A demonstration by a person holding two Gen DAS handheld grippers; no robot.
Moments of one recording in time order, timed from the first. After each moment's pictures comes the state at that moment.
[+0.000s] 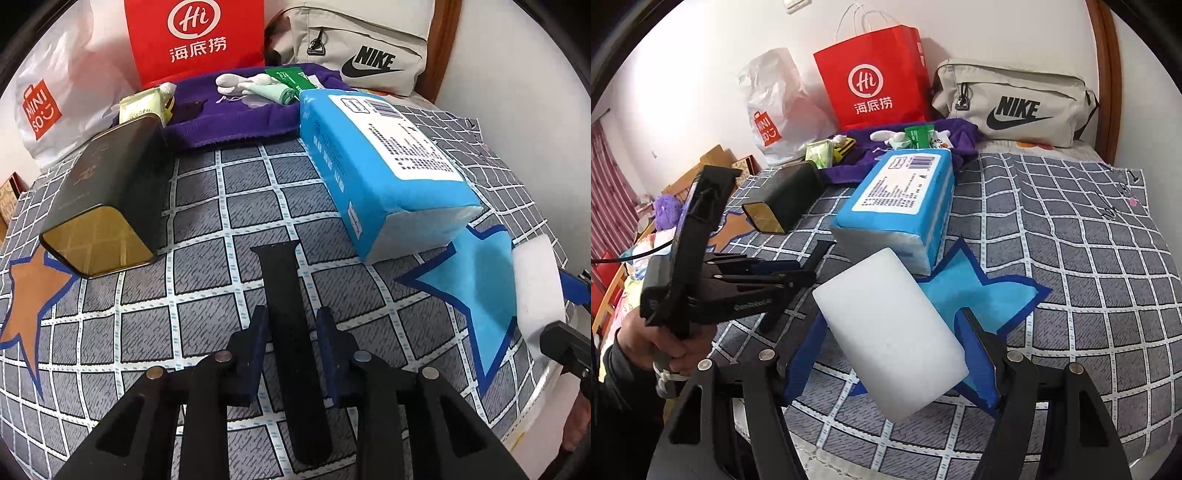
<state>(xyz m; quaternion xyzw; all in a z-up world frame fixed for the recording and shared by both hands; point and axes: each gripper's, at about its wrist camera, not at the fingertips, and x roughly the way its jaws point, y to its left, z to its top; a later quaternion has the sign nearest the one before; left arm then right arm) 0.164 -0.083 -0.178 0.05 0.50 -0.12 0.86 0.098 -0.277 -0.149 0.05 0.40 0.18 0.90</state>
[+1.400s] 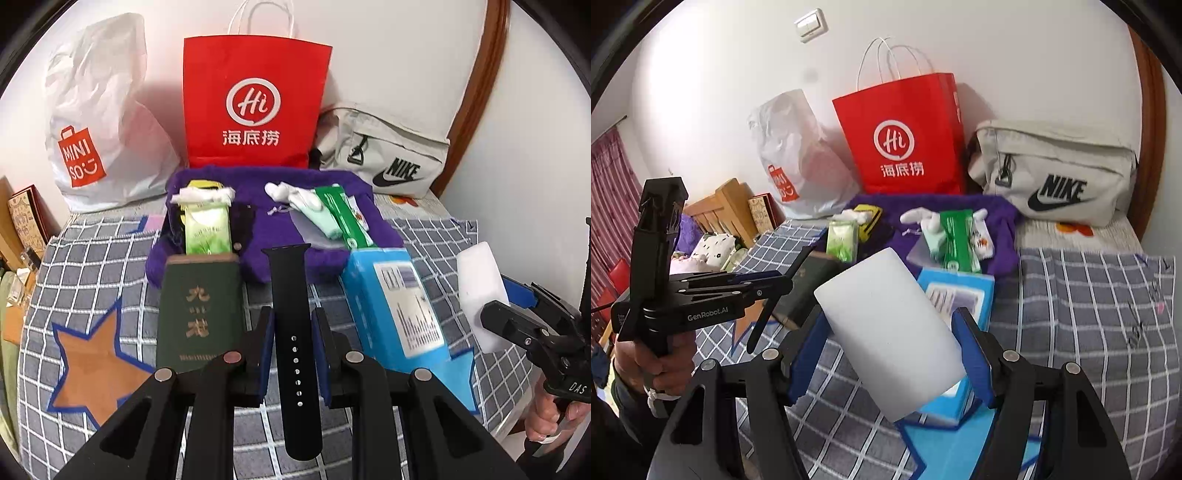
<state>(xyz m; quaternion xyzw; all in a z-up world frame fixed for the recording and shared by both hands) 0.226 -0.014 -0.061 -0.03 0.43 -0.11 0.89 0.203 -0.242 -0.061 0.05 0.35 0.22 0.91</state>
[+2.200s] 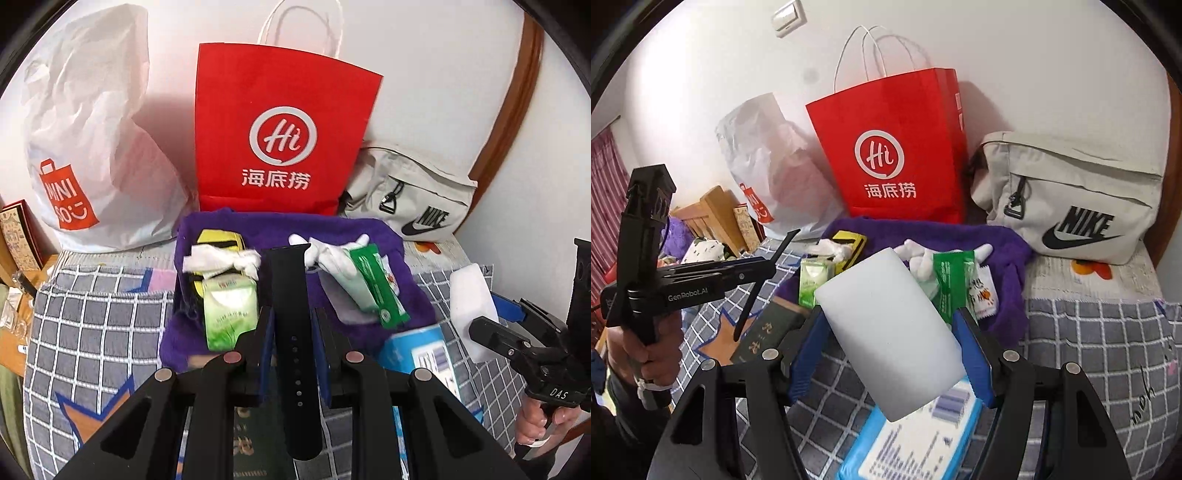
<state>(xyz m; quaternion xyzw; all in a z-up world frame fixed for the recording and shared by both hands) 0.324 0.016 -0.048 -0.06 0.42 -0.11 0.90 0.305 -0.227 -0.057 0.05 0.36 0.23 0.90</state>
